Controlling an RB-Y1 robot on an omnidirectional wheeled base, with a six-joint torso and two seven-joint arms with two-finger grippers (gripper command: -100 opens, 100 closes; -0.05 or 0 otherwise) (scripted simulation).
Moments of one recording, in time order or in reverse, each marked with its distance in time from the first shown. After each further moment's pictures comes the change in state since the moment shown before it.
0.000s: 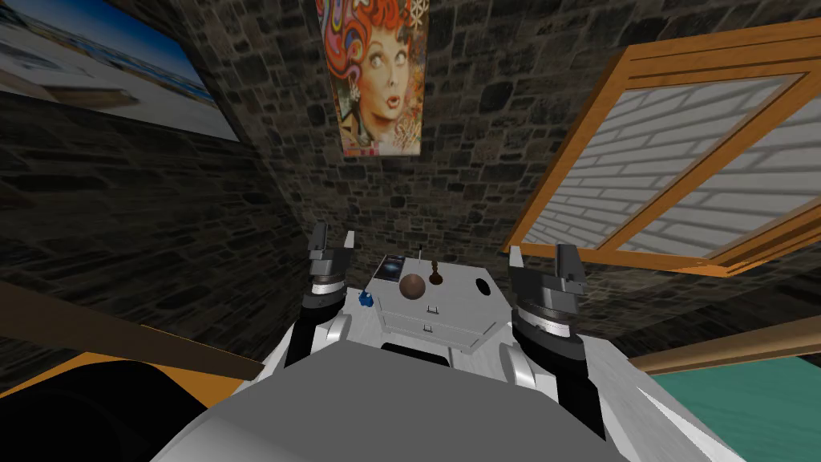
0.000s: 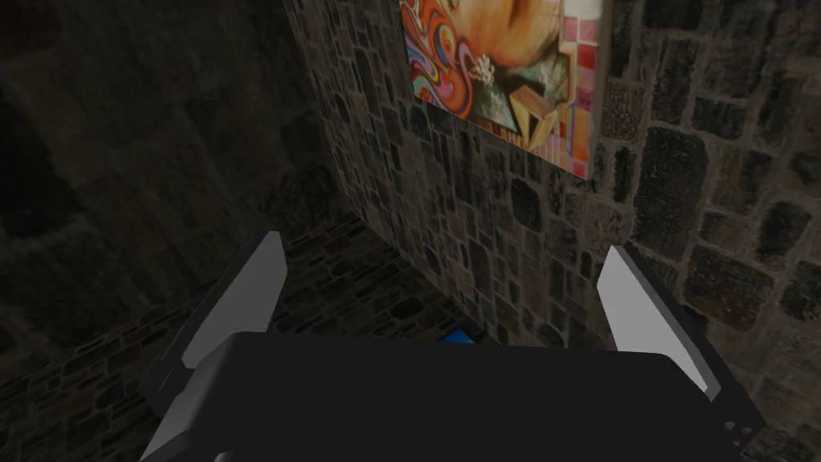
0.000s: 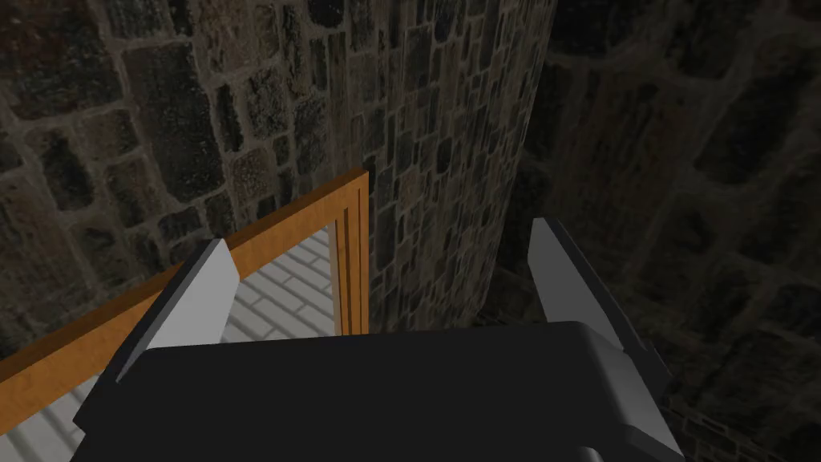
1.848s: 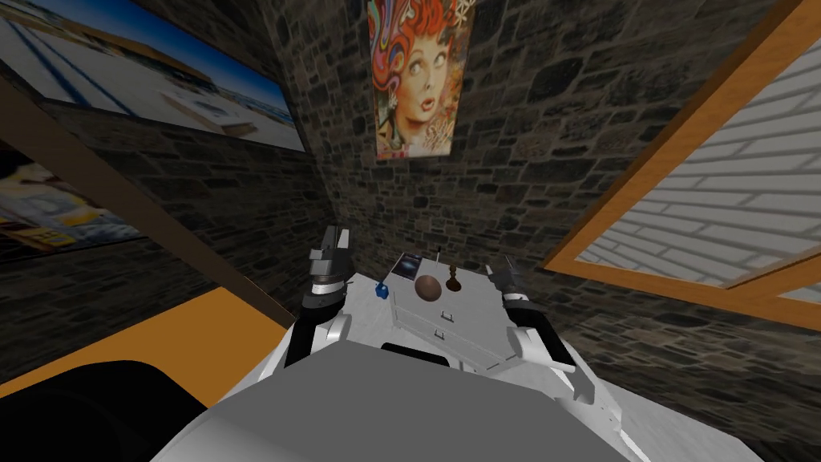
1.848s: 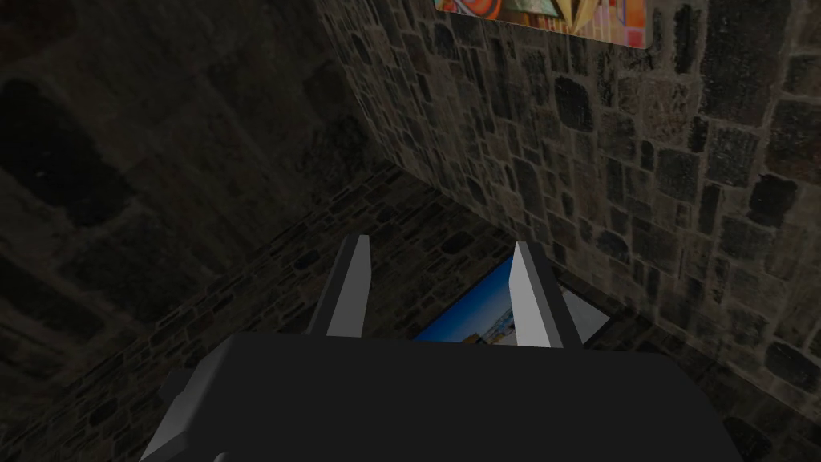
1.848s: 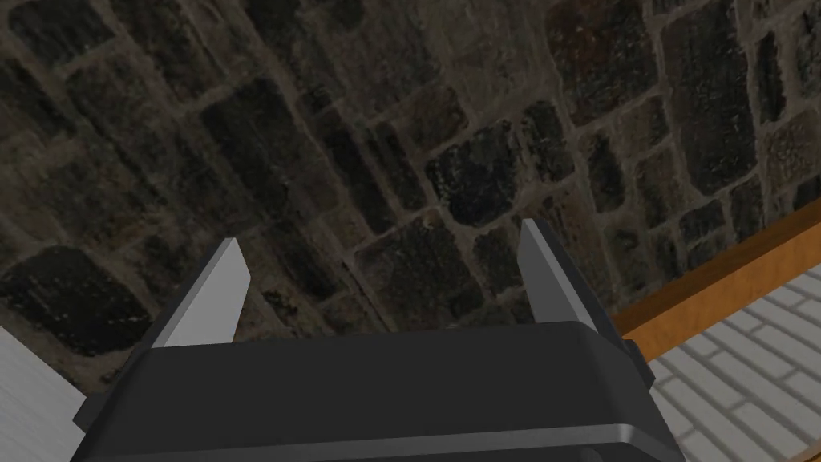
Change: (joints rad) left arm 0.000 0.000 0.000 0.000 0.000 0.000 0.000; right arm -0.268 -0.347 -0.076 0.521 -0.314 0.406 -0.408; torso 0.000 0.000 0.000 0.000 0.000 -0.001
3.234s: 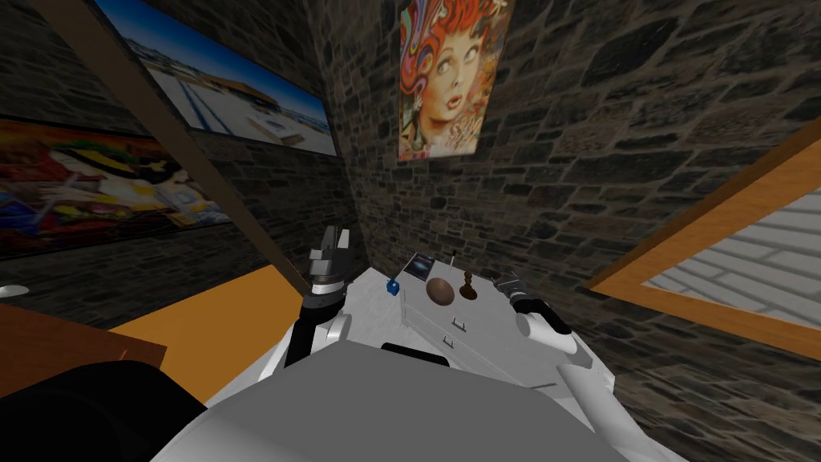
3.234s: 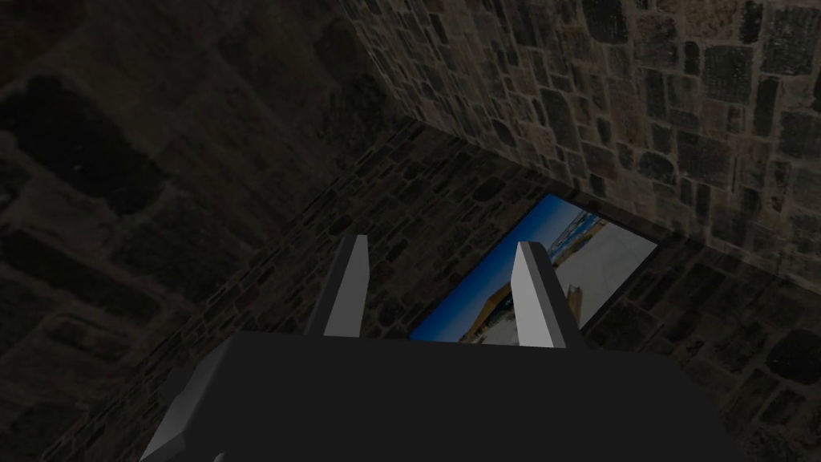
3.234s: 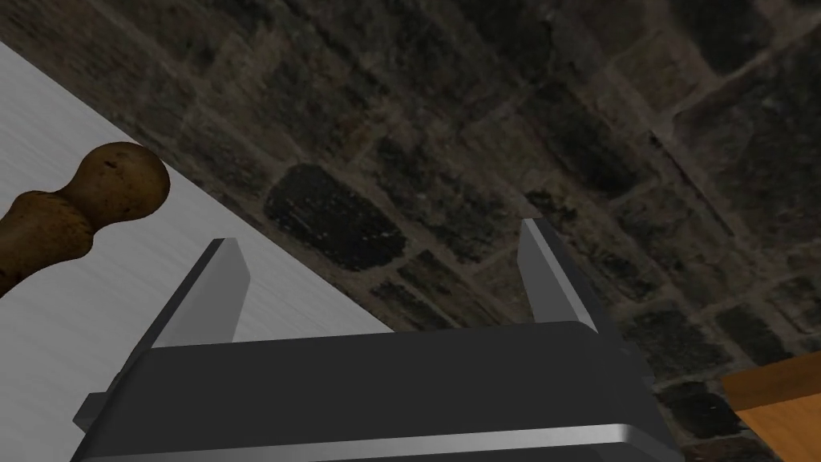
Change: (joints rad) left arm 0.000 0.000 0.000 0.000 0.000 0.000 0.000; right arm -0.204 -0.129 -0.055 0.386 -0.231 0.337 -0.308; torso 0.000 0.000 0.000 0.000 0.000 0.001
